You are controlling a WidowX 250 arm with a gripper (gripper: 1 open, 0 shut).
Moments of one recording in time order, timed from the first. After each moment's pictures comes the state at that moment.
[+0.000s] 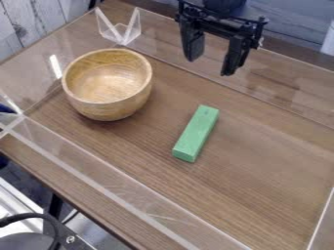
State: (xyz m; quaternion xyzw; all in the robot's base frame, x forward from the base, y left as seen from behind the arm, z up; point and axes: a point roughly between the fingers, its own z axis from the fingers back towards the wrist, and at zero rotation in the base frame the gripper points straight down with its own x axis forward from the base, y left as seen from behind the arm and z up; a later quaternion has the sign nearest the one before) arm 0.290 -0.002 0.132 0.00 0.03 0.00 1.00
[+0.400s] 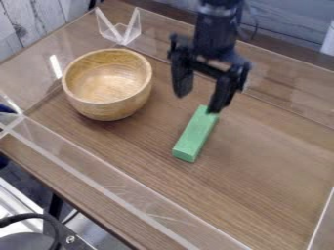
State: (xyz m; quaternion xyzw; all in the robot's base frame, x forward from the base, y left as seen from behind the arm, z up) arm 0.262 -0.006 0.087 0.00 0.09 -0.03 1.00
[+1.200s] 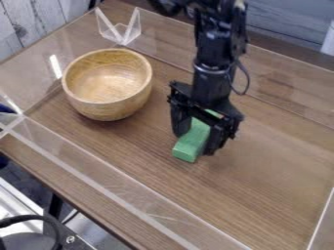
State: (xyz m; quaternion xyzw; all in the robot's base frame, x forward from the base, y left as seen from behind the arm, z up) arm 0.257 -0.018 0.035 0.01 0.09 -0.06 0.99
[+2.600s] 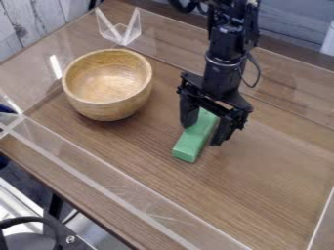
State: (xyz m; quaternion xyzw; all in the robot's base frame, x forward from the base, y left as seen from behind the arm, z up) arm 0.274 -0.026 0.022 0.00 0.09 -0.06 0.99
